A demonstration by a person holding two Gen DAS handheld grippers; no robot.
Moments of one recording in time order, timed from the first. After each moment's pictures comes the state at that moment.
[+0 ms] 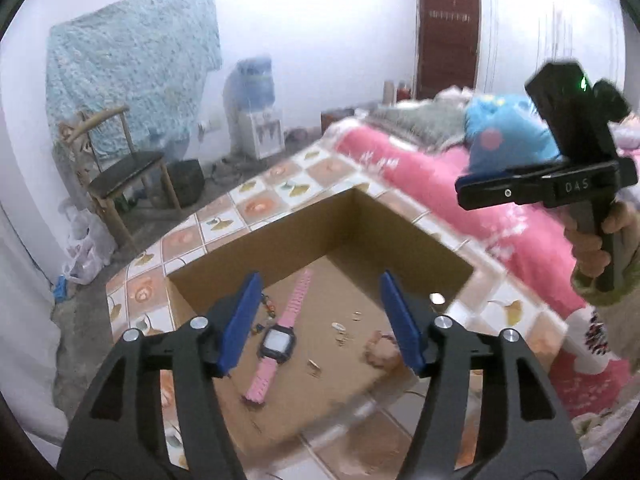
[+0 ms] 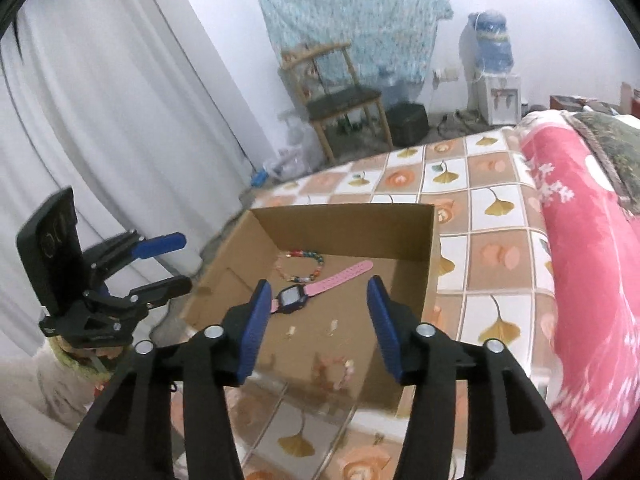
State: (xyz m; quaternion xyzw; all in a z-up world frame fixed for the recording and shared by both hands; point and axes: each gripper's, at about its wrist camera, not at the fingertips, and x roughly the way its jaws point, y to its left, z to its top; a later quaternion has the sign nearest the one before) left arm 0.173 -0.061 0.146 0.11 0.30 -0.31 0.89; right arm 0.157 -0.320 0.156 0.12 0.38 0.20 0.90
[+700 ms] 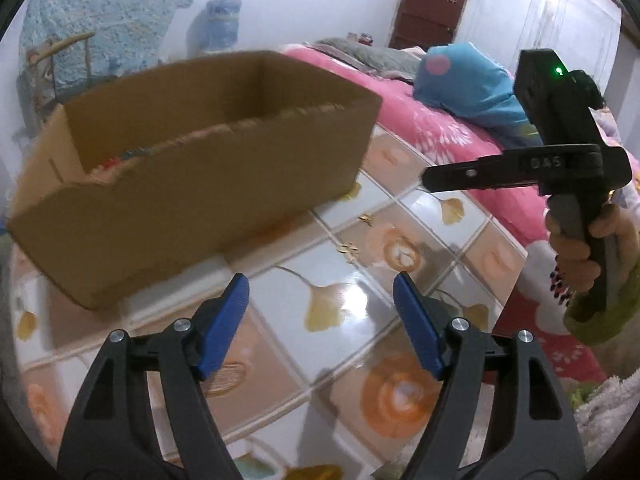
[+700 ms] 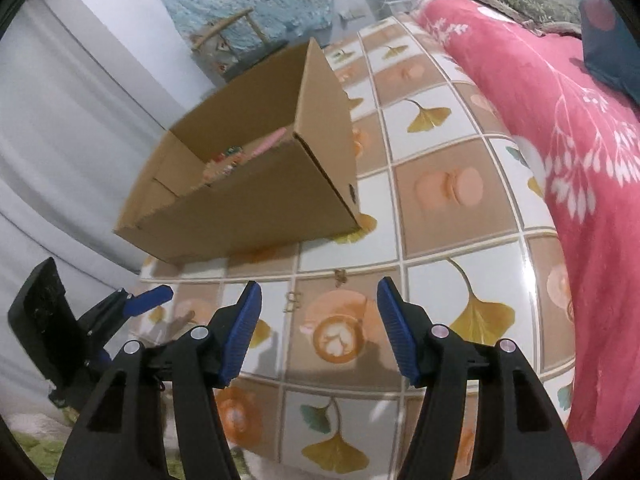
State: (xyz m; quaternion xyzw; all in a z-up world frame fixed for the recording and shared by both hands) left arm 0.087 -0.105 -0.006 0.06 0.40 -0.37 0.84; right arm 0.079 -0.340 0.016 0.18 0.47 0.08 0.86
